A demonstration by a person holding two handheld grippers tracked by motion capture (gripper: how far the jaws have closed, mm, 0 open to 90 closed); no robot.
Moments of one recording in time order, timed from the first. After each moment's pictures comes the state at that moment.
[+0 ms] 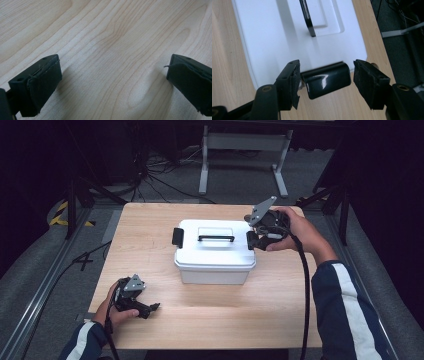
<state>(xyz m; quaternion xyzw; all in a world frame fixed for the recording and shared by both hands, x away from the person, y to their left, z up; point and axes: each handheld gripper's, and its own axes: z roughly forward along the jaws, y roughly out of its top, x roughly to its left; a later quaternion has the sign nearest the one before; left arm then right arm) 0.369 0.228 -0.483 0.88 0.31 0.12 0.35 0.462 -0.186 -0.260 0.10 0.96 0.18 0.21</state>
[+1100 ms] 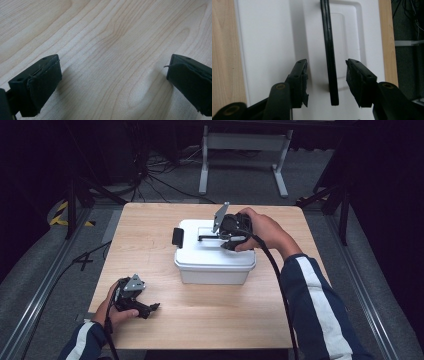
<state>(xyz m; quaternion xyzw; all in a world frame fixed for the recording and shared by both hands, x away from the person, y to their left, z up) 0.369 0.229 -0.483 0.88 0.31 0.12 0.35 0.473 -0.103 -0.280 0.03 0.97 0.13 0.19</state>
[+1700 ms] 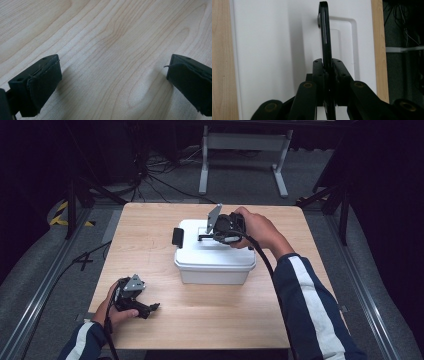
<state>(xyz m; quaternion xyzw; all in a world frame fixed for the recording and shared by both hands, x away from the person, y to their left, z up) 0.369 0.229 -0.483 0.88 0.31 0.12 0.35 0.472 -0.088 -0.280 0.01 0.97 0.13 0.22</state>
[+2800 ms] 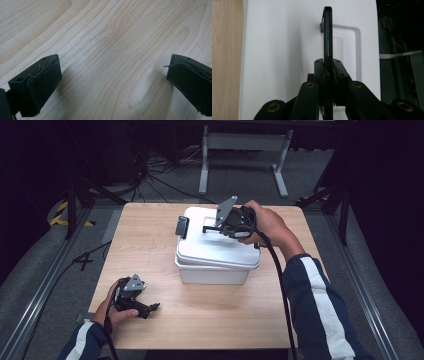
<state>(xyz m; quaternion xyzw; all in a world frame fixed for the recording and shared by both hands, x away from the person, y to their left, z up) 0.370 0.229 -0.482 0.88 0.30 0.12 0.35 0.461 -0.111 -0.250 0.01 0.95 0.18 0.25</state>
